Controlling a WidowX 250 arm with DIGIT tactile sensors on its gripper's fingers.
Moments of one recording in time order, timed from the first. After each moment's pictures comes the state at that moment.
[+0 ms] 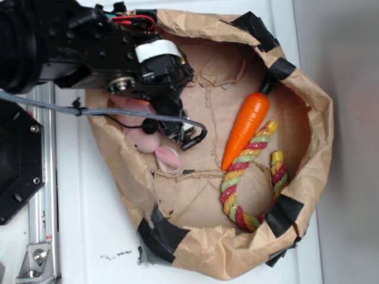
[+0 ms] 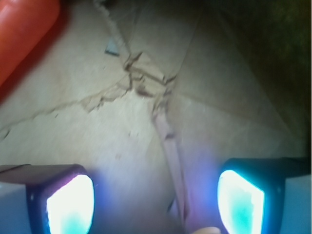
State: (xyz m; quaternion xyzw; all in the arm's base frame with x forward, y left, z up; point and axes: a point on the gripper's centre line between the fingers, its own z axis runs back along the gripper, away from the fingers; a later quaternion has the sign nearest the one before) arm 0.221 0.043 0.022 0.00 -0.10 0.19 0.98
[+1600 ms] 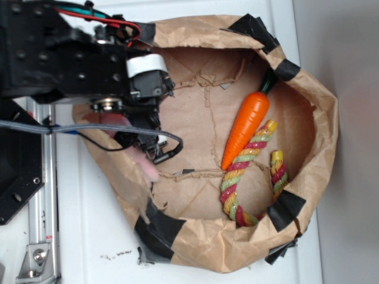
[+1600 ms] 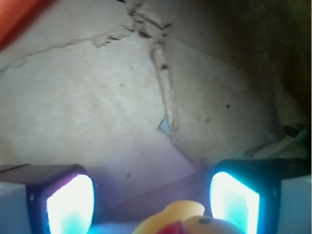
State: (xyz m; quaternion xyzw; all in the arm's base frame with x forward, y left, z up) arm 0.187 0.043 0.040 0.04 -0.02 0.17 0.98
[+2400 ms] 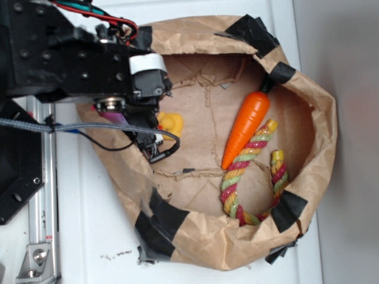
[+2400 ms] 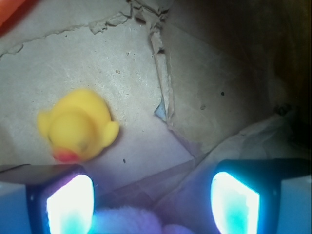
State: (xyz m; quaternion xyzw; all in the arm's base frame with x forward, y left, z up) arm 0.187 0.046 0.034 0.05 0.00 0.18 0.98
